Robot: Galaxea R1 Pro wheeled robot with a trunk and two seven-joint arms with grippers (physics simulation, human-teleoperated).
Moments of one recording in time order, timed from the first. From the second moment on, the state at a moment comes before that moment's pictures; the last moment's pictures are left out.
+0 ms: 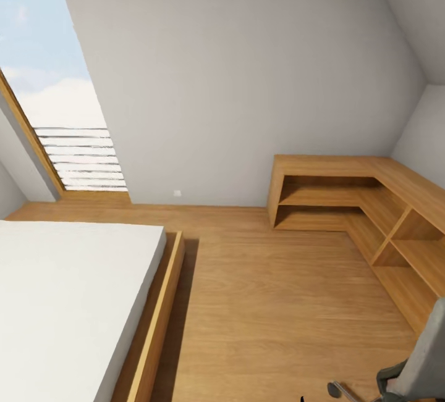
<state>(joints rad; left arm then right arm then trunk) -0.09 -0.04 0.08 -0.38 0.21 -0.37 0.08 -0.24 0.03 0.26 -0.08 -0.37 -0.88 -0.18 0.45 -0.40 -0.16</state>
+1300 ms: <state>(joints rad) -0.09 -0.04 0.08 -0.38 0.21 -0.37 0.08 -0.24 0.03 0.26 -0.08 -0.37 -0.88 -0.18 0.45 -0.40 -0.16</state>
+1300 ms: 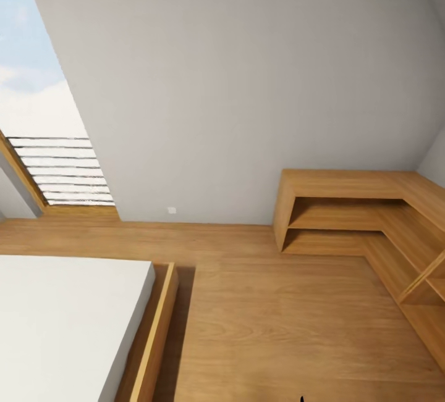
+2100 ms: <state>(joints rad) -0.09 -0.04 0.08 -0.36 0.21 -0.37 0.08 -0.24 0.03 0.26 -0.08 -0.37 -0.88 -0.18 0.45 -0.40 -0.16</state>
